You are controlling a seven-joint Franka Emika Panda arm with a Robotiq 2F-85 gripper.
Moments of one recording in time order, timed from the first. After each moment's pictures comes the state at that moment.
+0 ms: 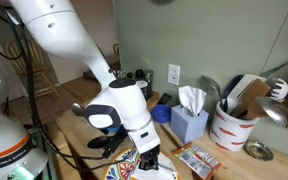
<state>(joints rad) -0.24 0.27 -0.45 -2.56 0.18 3.08 0.28</state>
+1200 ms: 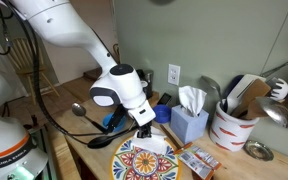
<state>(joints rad) -0.44 0.17 -0.01 -2.57 0.44 3.01 0.10</state>
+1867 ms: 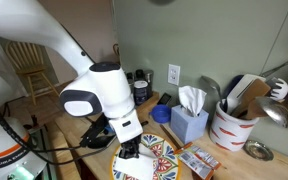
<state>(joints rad) -0.48 -0.03 -0.25 -2.71 -0.02 2.86 0.33</state>
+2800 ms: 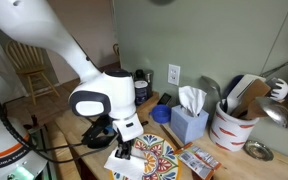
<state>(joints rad) -0.39 0.05 -0.28 -2.69 -0.11 2.74 0.39</state>
